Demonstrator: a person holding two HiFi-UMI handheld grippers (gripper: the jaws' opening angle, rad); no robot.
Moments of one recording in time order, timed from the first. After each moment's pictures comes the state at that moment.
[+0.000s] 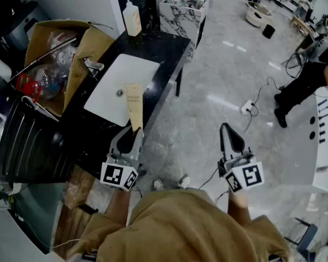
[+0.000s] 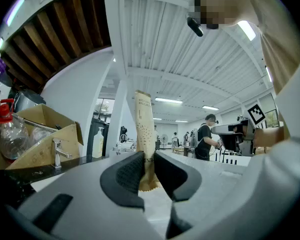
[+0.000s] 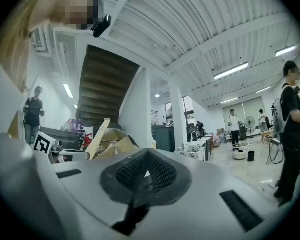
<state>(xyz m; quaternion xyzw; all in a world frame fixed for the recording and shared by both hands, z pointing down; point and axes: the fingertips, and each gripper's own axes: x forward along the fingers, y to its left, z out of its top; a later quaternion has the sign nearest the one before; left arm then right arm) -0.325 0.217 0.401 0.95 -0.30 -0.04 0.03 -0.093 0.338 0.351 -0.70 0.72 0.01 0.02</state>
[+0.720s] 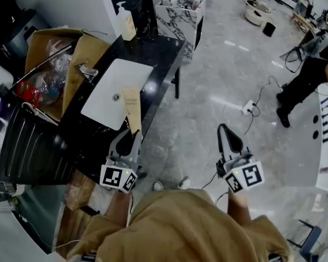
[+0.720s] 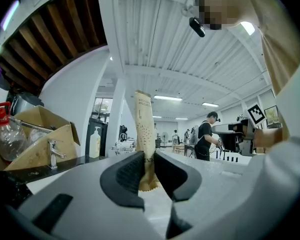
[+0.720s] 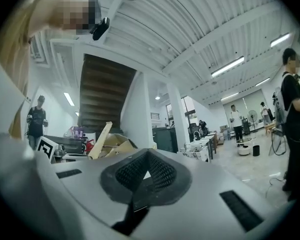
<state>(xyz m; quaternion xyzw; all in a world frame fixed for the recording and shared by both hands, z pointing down) -0.281 0.236 0.396 0.95 -0.31 -0.02 0.02 -0.048 0.353 0.351 -0.68 0.73 -0.01 0.05</state>
